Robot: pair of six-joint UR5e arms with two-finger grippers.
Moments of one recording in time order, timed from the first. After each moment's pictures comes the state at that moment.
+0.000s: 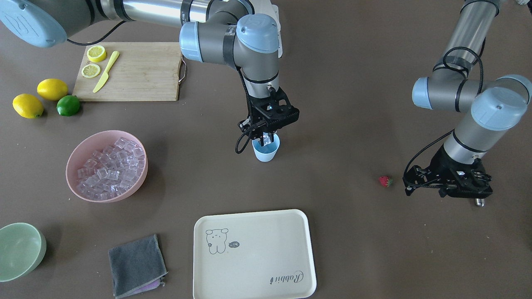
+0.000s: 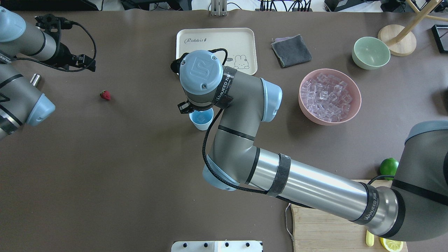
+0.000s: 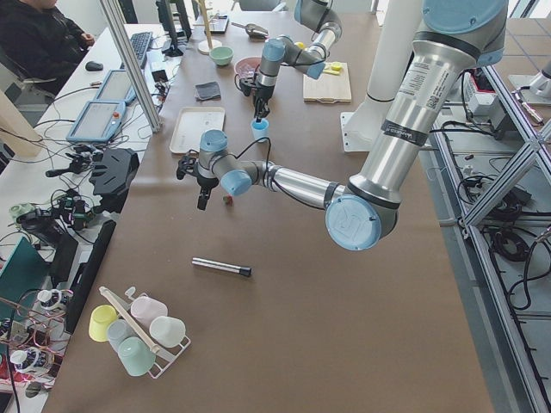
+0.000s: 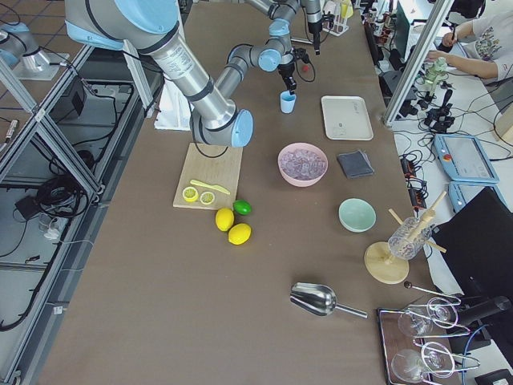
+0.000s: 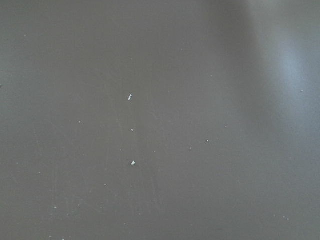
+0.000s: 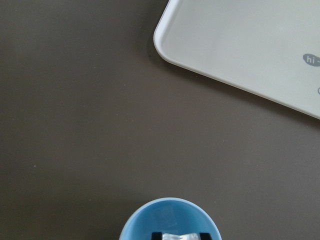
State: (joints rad) left arm -1.01 -1.97 -1.38 -2.13 -2.03 -0.78; right arm 0.49 -0.61 1.40 -1.49 1.69 0.82
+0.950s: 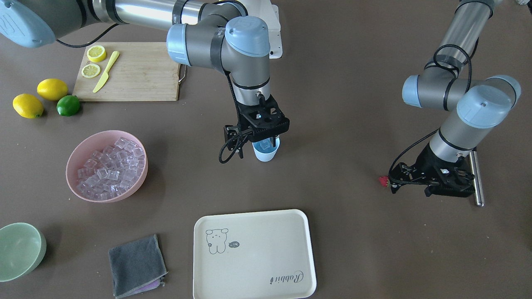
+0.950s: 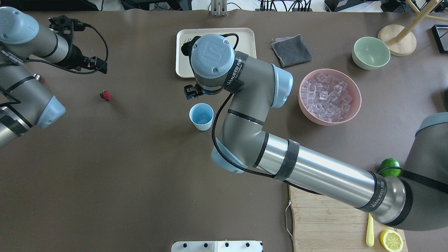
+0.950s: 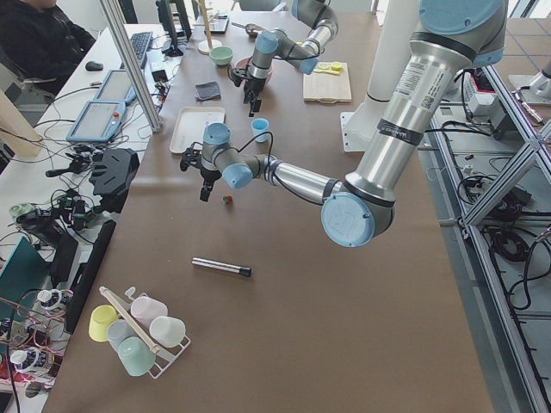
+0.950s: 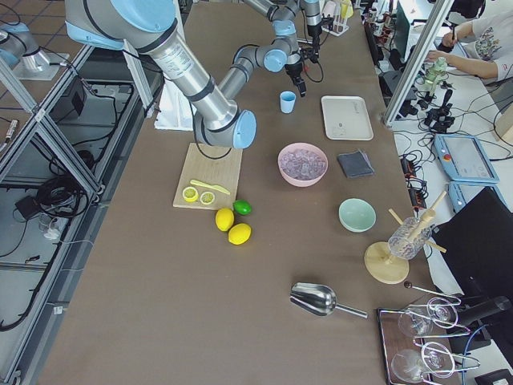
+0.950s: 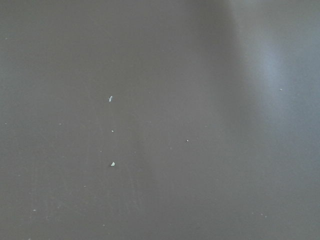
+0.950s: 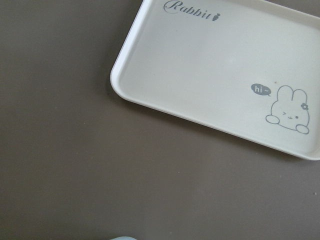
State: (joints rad) left arm -0.96 -2.00 -1.40 -2.12 -2.03 -0.78; right arm 0.61 -0.63 1.44 -1.51 1.73 0.79
